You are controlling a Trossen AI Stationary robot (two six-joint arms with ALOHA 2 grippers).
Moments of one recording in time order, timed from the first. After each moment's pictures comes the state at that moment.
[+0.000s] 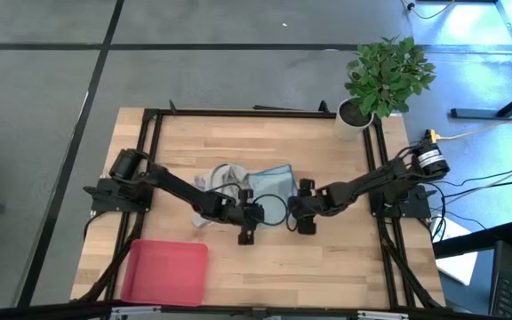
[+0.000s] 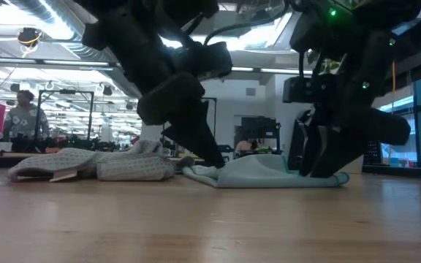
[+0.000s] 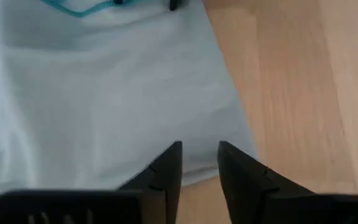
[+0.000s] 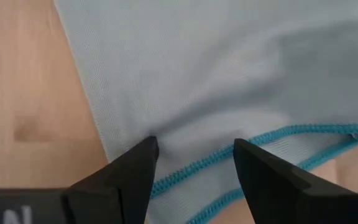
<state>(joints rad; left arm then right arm) -0.26 1.92 1.09 -0.09 -0.30 -0.18 0.23 1.67 0.78 -0.29 0.26 0.21</state>
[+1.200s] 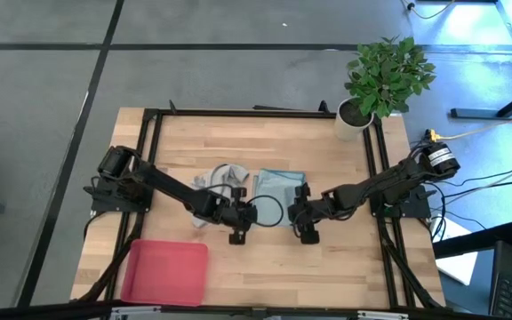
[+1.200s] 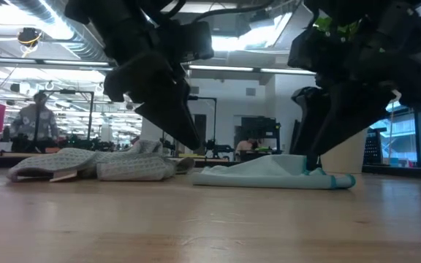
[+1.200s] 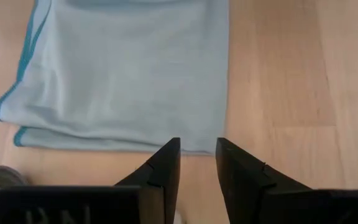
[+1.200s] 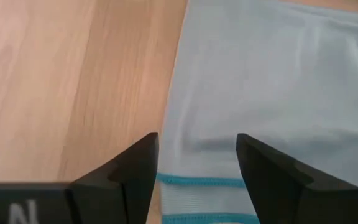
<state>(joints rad) -0.29 1.81 1.09 -0.28 -0.34 -0.16 0.31 1.57 0.78 -0.20 0.16 0.13</state>
